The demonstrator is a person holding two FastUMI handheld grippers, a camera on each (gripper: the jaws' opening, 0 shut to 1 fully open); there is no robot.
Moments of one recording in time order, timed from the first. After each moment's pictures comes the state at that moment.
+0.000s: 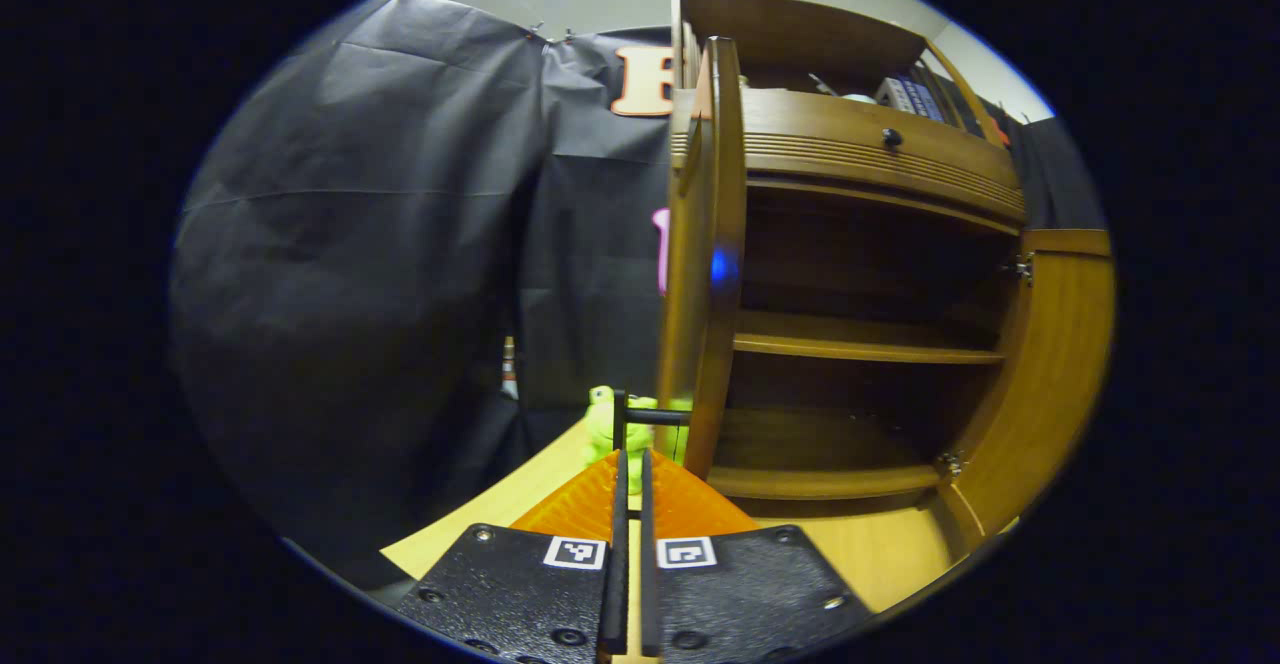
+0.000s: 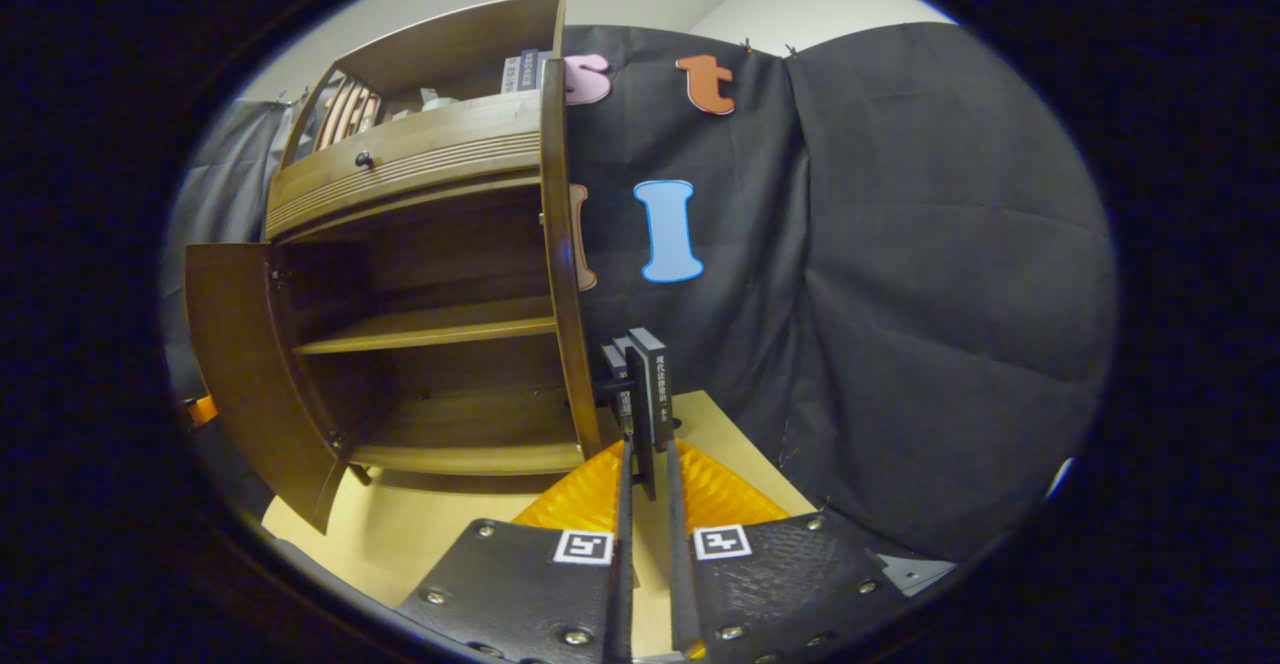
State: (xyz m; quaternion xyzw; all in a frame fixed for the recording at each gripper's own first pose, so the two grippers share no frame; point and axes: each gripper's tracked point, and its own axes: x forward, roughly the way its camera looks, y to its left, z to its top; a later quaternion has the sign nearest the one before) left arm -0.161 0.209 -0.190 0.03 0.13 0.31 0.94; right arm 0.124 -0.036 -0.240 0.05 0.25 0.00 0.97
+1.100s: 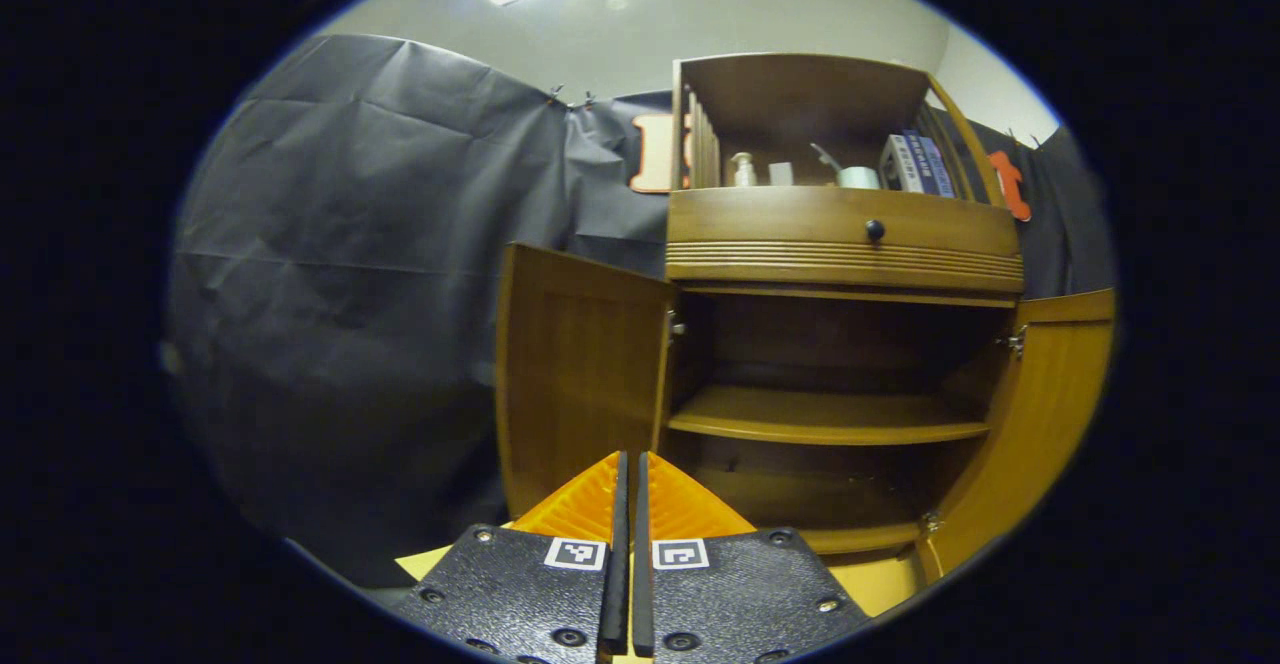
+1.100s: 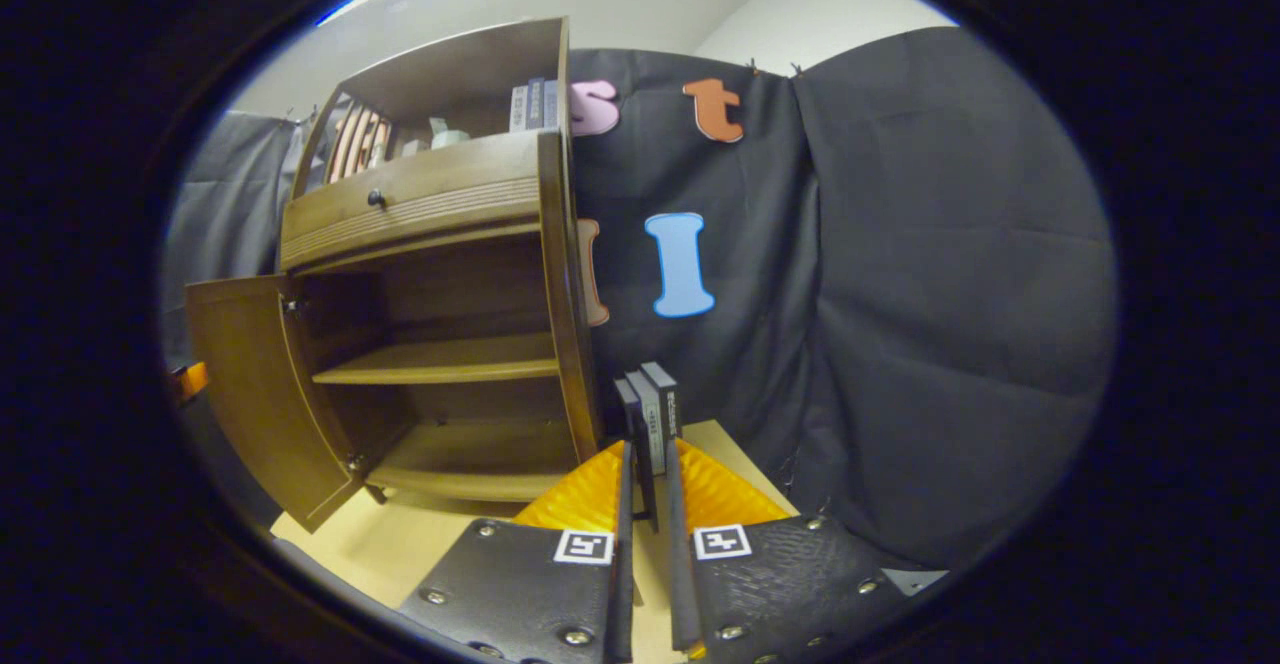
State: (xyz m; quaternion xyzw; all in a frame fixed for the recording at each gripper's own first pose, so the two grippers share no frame) left arm -0.130 0.112 -0.092 0.05 0.04 0.30 0.95; right arm 0.138 -0.042 -0.176 0.06 0.20 0.00 0.98
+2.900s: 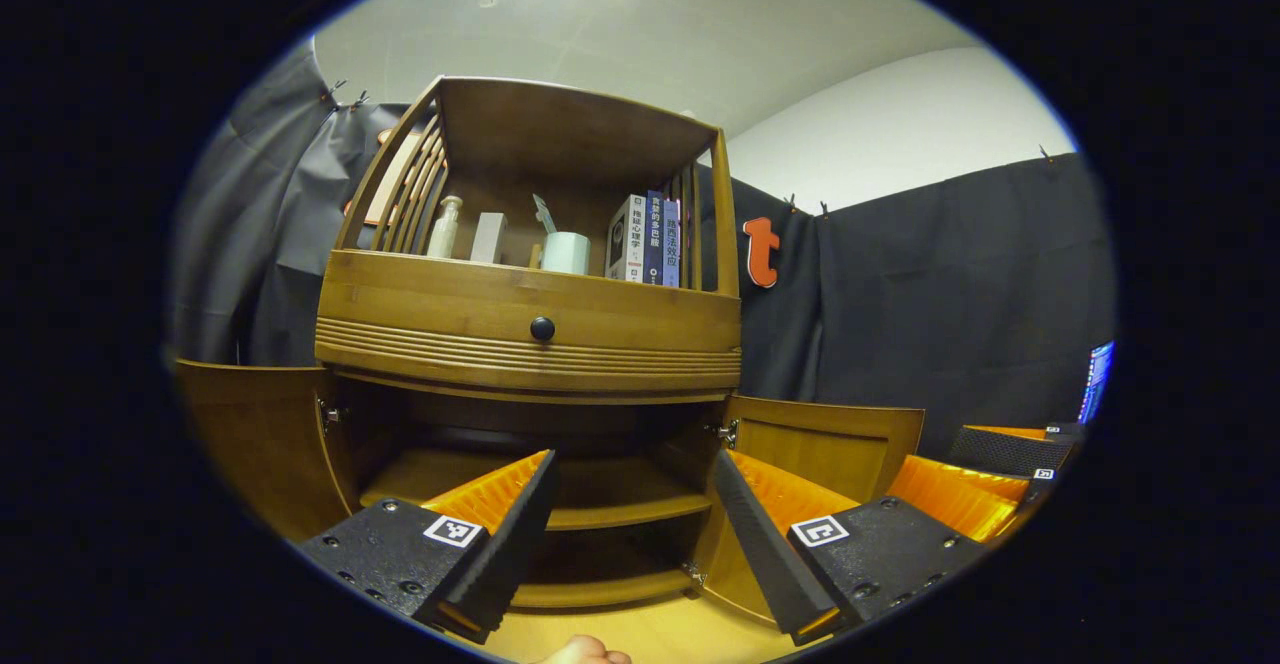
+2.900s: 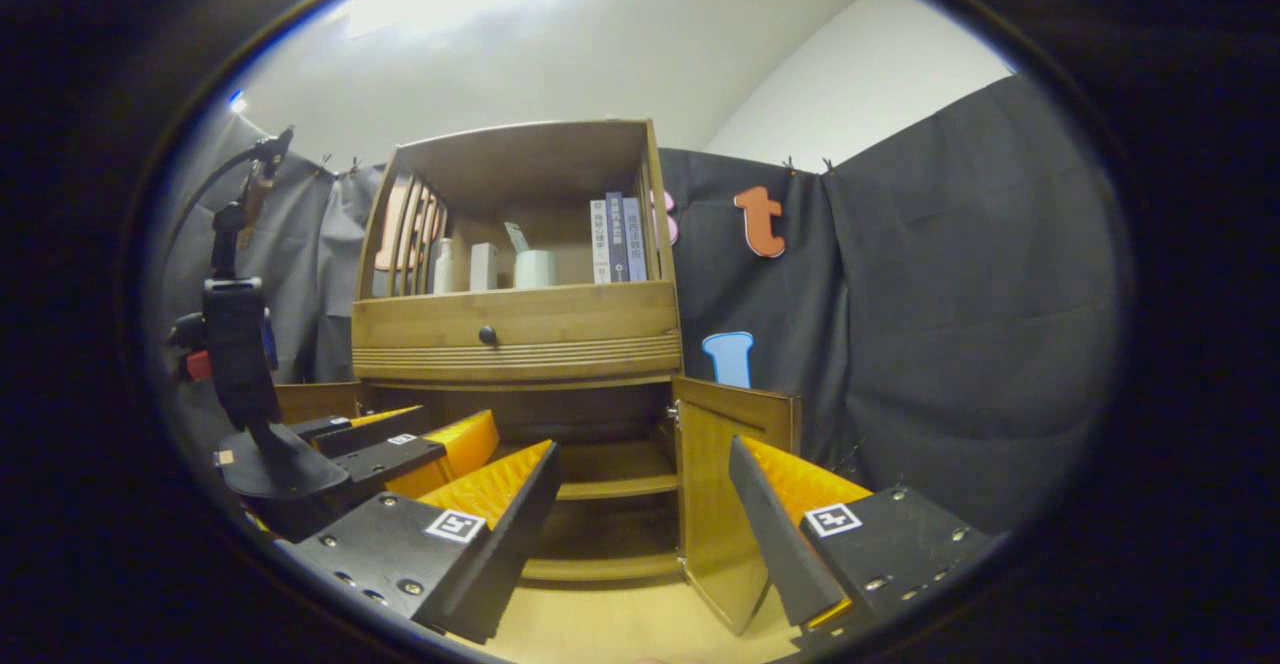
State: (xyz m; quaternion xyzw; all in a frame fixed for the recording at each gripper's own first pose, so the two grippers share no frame) left arm -0.013 -0.082 -0.008 0.00 0.00 -0.09 1.00; right arm -0.095 -0.041 0.013 0.06 0.08 0.01 1.00
